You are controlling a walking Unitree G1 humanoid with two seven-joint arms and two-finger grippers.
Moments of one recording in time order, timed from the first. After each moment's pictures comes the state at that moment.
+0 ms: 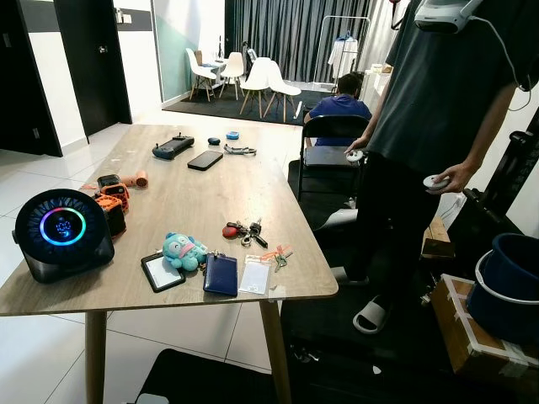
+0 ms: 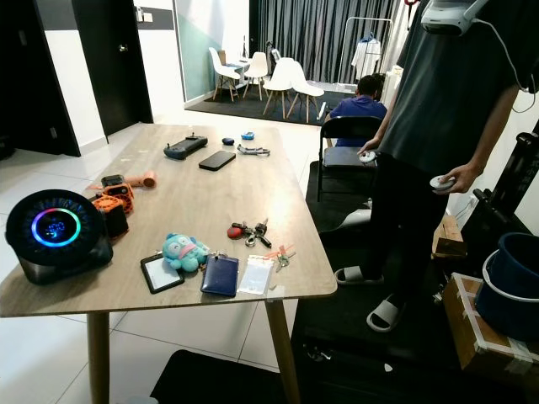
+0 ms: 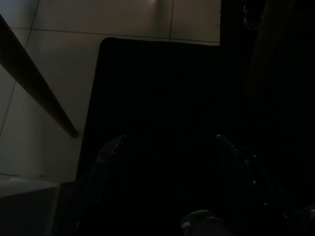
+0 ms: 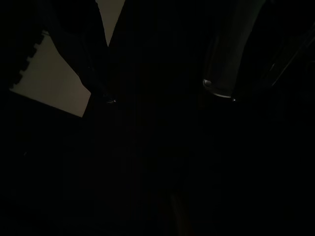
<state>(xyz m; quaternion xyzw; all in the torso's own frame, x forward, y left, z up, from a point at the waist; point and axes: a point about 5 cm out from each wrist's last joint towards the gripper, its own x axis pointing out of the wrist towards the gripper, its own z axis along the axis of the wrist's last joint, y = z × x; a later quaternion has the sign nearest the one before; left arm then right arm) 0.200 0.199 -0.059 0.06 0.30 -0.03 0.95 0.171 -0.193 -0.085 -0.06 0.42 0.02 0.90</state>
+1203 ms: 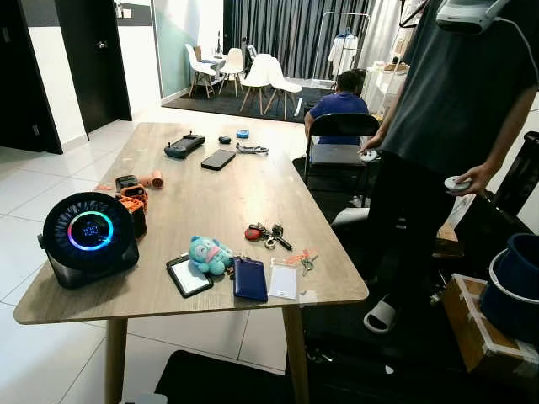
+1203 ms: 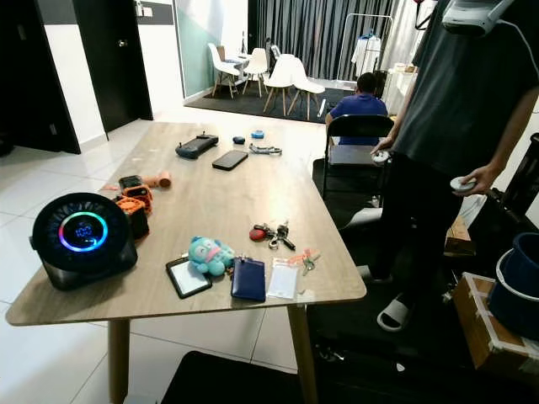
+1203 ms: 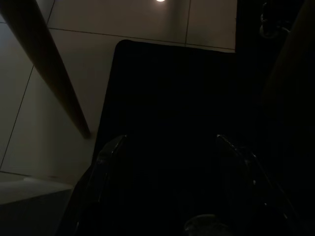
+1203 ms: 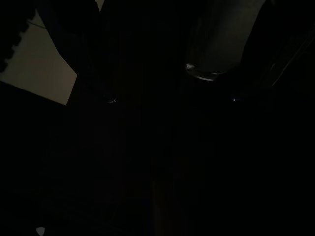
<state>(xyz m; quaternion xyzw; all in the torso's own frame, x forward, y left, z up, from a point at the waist) 0.199 0.196 -0.058 0.04 0.29 -0.01 0.96 0.182 -0.186 -0.081 -0.06 0.41 0.03 0.91</state>
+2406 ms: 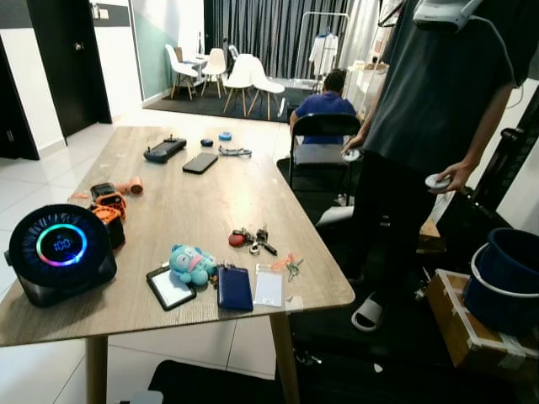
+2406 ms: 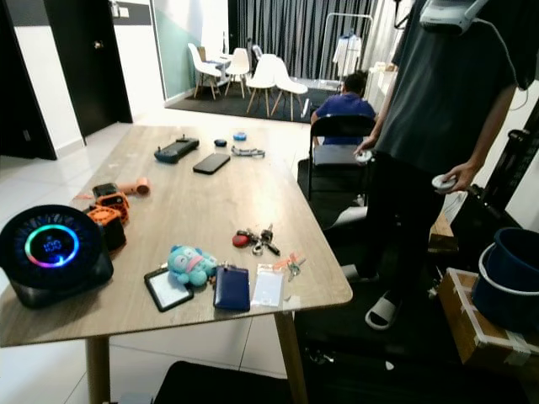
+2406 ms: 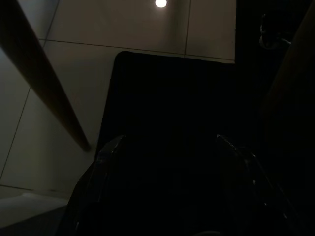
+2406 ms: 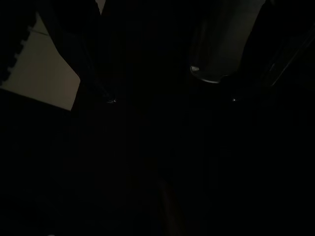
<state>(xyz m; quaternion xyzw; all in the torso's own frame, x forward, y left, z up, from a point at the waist) 0.202 0.200 -0.057 0.03 0.29 0.02 0.96 0.176 -0.188 -0.084 -0.06 0.42 0.03 0.90</state>
